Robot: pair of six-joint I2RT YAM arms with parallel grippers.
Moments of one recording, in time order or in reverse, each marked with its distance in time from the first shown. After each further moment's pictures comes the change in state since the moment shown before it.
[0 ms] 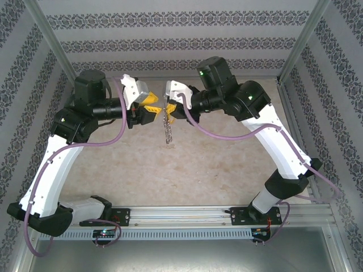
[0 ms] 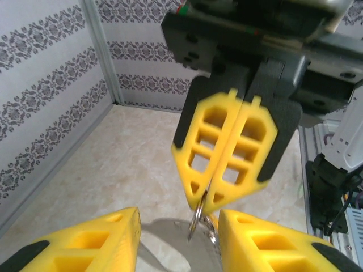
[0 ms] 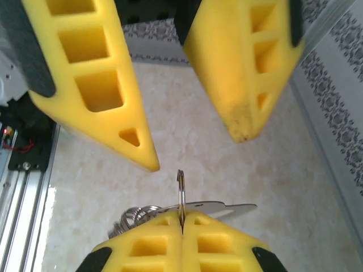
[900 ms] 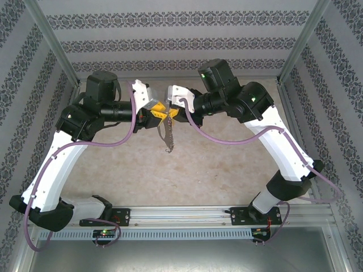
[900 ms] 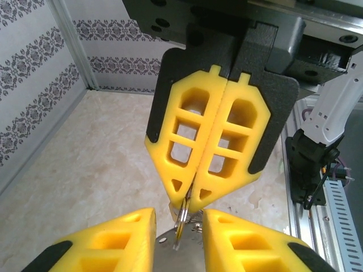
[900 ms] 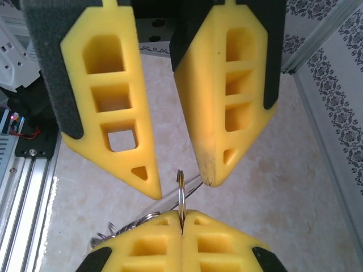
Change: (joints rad) left arm -0.069 0.040 0.035 -0.098 -0.016 0.067; right arm 0.009 -0.027 -0.011 -0.030 -0.005 -0.034
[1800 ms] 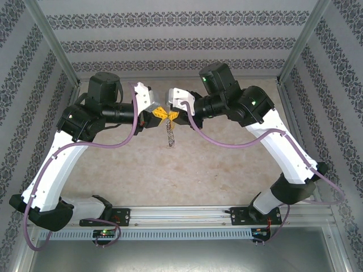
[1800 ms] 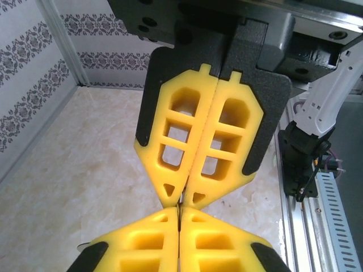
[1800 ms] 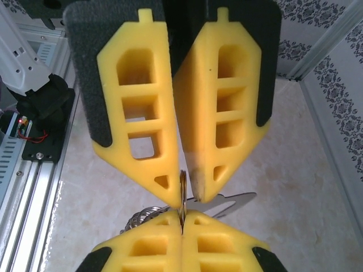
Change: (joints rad) left arm -0.019 0.002 0.002 -0.032 0.000 0.014; right arm 0.004 -0.053 -0.103 0.079 -0.029 0.010
